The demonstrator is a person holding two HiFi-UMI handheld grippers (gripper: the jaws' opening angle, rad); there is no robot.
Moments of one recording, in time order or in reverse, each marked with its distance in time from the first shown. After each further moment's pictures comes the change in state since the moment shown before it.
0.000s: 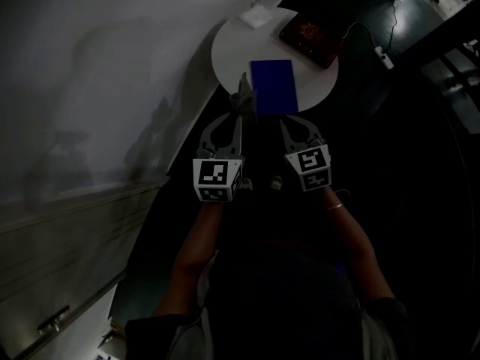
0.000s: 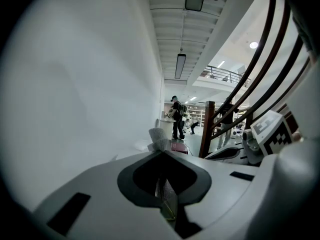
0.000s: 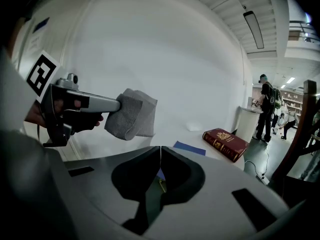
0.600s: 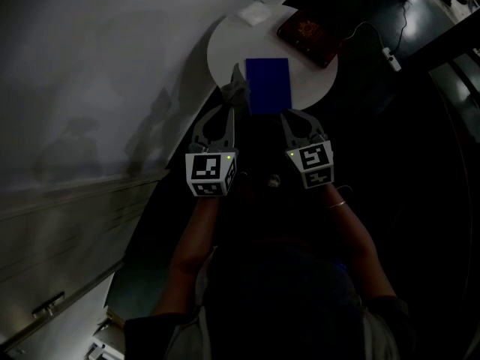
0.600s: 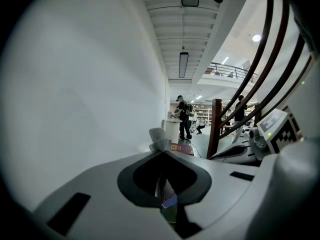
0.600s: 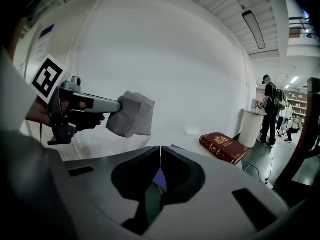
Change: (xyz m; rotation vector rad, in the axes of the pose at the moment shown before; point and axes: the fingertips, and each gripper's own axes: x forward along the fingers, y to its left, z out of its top) left arm 0.021 -0.011 0.015 0.016 -0.002 0.091; right arm -0.009 -0.039 0.007 -0.005 -0.056 0.046
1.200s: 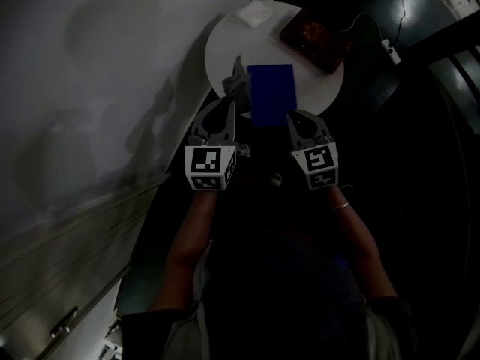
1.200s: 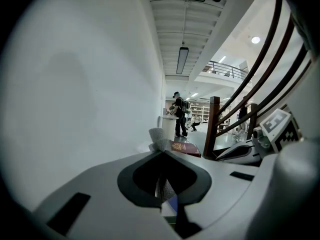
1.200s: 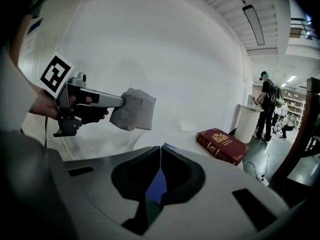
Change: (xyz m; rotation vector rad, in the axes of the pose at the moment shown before) left arm 0.074 0.045 -0.004 0.010 0.053 -0.070; right arm 0.056 -0.030 -0.002 0.022 0.077 -0.048
